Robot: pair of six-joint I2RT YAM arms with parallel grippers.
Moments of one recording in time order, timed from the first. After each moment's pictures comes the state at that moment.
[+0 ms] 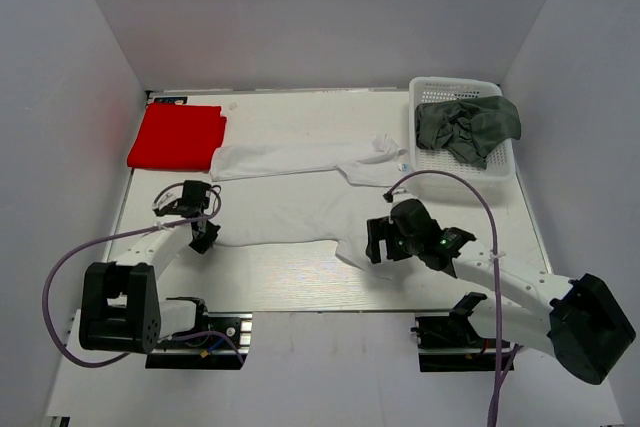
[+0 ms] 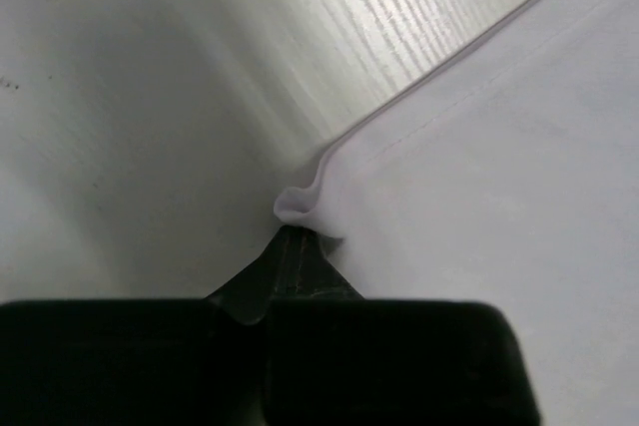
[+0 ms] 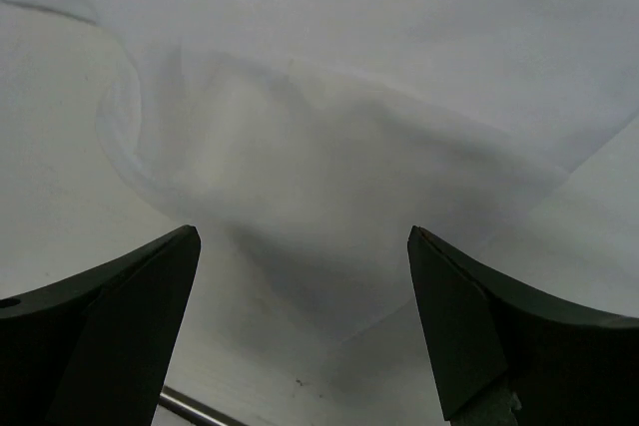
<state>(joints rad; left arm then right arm) -0.07 1.24 0.57 -0.58 -0.30 -1.00 0.73 1.06 0.49 -0.29 0.05 0.41</state>
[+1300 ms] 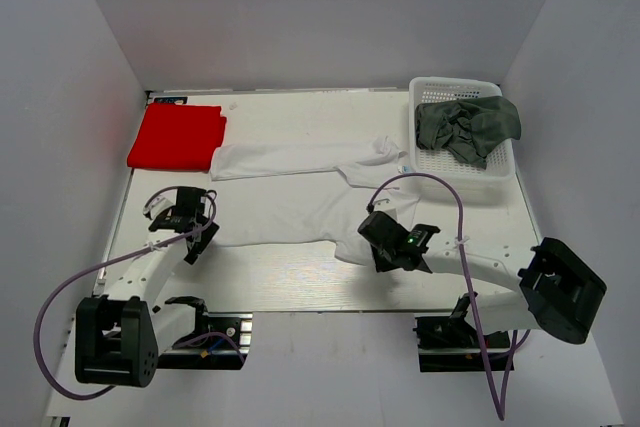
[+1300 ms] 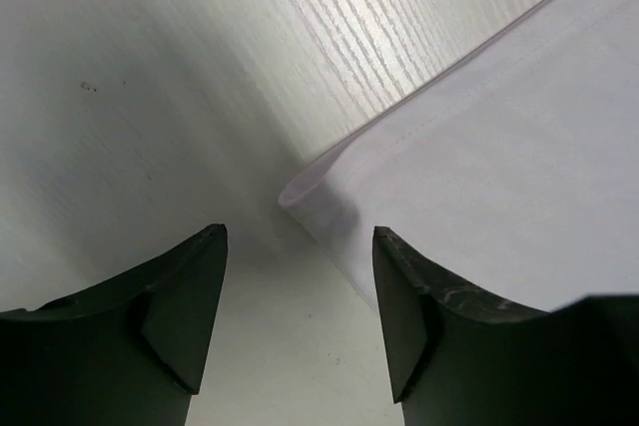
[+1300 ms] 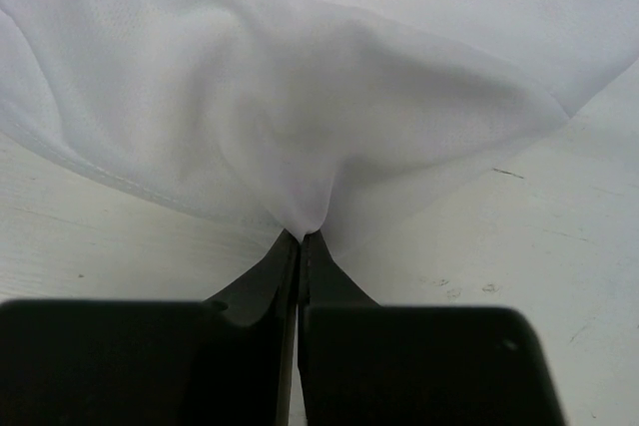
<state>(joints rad) -0.07 1.07 0.54 -0.63 -0.37 -1.01 0.96 1.28 0.60 -0.47 0.28 0.59</state>
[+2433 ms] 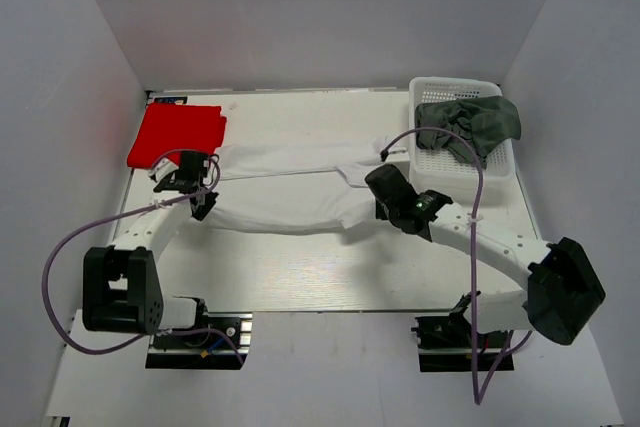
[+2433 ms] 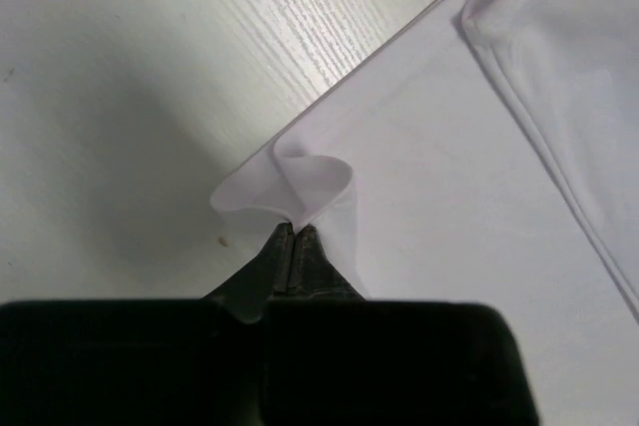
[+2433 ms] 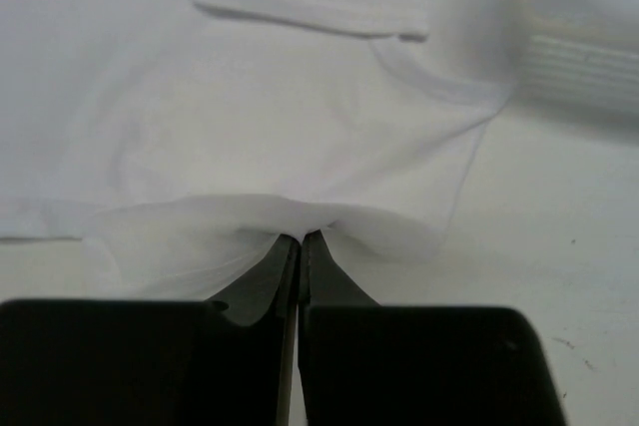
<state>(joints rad) -0.07 1.31 0.78 -0.54 -0.36 -0.96 0.80 1.28 0.85 -0.45 0.48 0.51</state>
